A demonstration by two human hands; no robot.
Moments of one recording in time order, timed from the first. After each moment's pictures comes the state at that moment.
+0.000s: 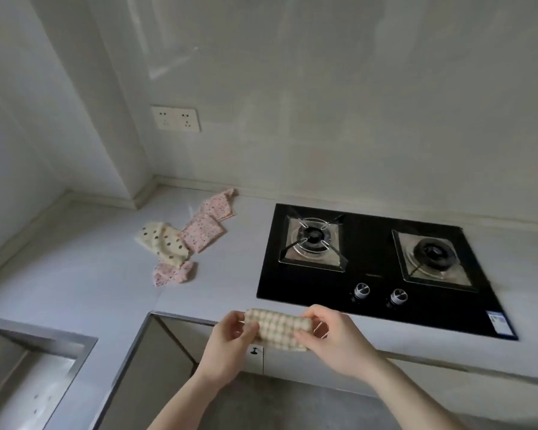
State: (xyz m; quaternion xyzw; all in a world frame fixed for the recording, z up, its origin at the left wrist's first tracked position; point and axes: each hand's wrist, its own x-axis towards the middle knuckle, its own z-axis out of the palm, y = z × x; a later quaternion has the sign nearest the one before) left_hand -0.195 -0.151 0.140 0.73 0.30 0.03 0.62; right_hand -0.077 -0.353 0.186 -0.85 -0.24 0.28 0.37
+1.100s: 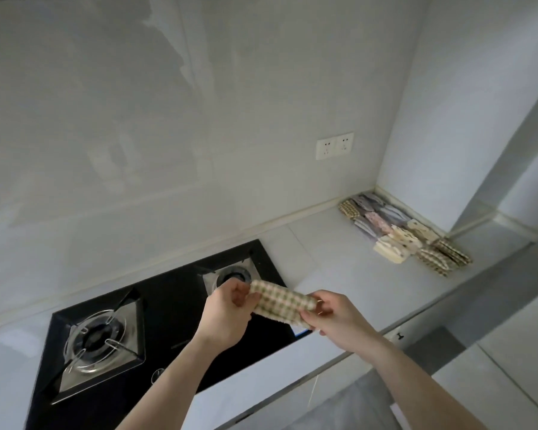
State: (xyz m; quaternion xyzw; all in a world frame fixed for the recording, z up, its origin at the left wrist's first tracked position) left_hand 0.146 -0.568 0.240 0.87 0.01 -0.06 0.49; right_hand 0.121 -0.808 0.224 -0.83 0.04 0.13 0.54
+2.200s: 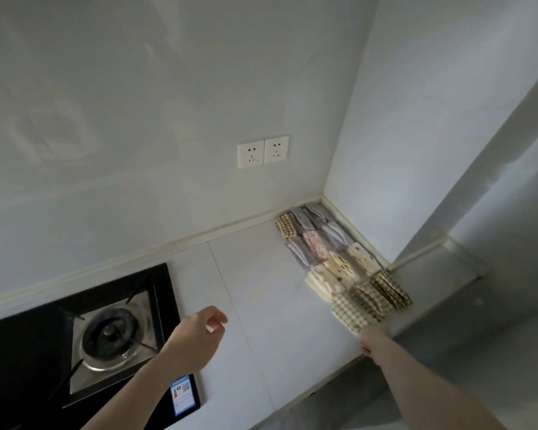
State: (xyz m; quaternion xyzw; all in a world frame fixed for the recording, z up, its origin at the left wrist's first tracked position) left_hand 0.315 -0.791 0.163 0.92 -0.01 -0.21 0.34; right_hand 0.316 -1.197 0.027 -0.72 0.53 0.16 0.41
